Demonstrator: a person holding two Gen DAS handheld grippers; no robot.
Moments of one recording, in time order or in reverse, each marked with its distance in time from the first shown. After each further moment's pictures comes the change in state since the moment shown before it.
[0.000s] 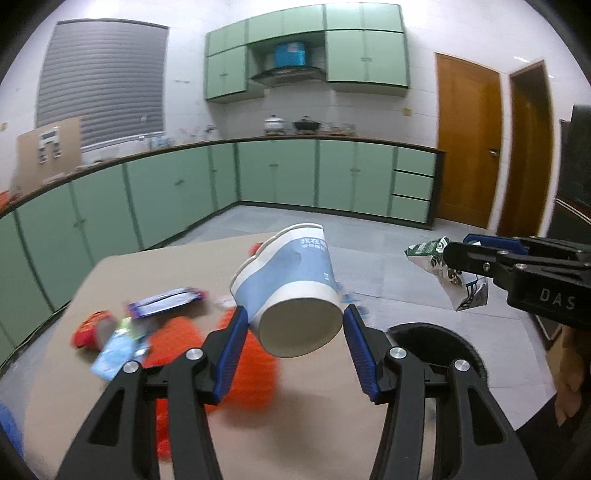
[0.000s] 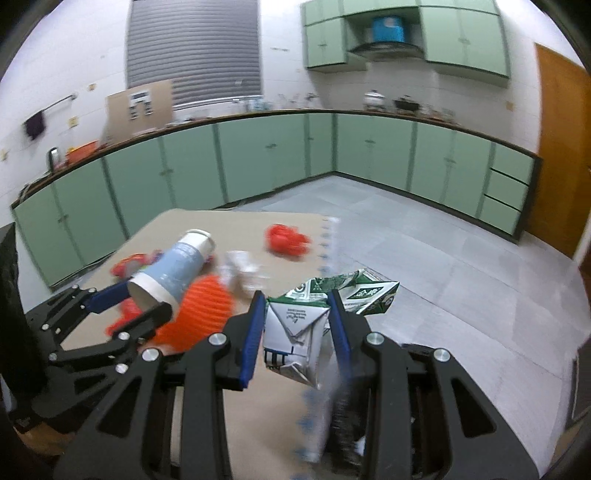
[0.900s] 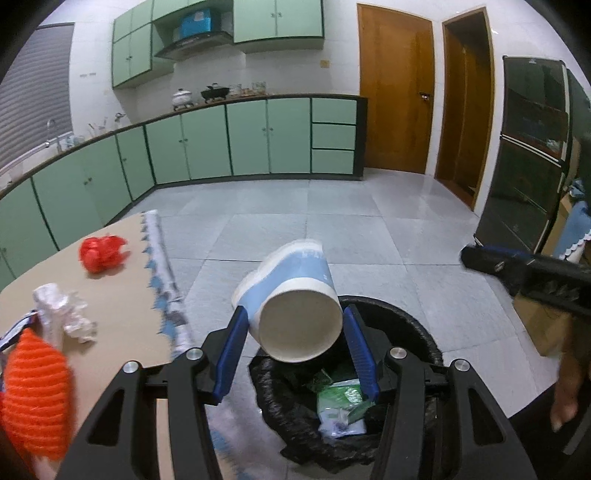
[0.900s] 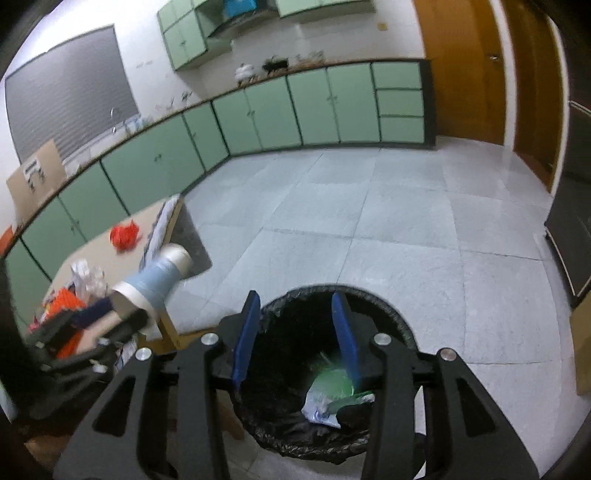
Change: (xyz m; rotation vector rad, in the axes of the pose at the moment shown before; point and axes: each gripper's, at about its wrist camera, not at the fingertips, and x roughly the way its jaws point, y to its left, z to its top) left arm 0.123 -0.168 -0.014 0.174 0.144 -0.234; right arm 0.008 -0.195 -0.097 0.391 0.033 -0.200
